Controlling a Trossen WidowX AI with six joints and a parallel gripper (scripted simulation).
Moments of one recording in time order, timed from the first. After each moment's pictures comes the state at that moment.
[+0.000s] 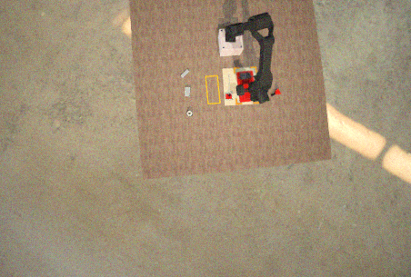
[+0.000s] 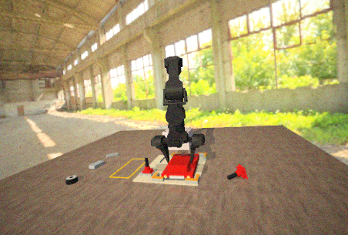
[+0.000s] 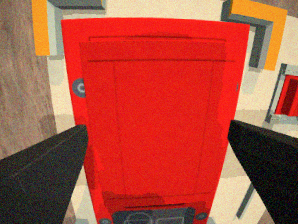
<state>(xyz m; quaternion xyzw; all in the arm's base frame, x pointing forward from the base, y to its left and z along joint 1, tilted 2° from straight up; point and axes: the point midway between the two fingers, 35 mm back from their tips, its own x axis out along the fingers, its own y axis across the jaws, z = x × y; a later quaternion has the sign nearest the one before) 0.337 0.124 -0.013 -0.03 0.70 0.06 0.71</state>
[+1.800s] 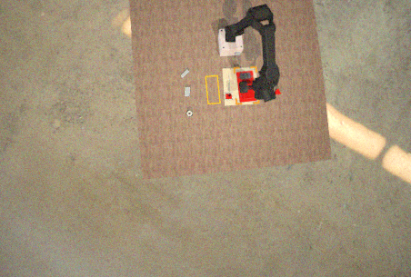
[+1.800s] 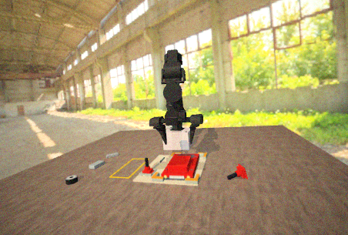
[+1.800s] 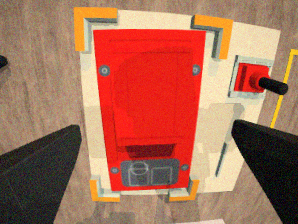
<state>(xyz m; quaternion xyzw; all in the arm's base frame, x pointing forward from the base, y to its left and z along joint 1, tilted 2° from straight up) 0.337 0.122 0.058 -0.03 0.70 0.06 0.71</state>
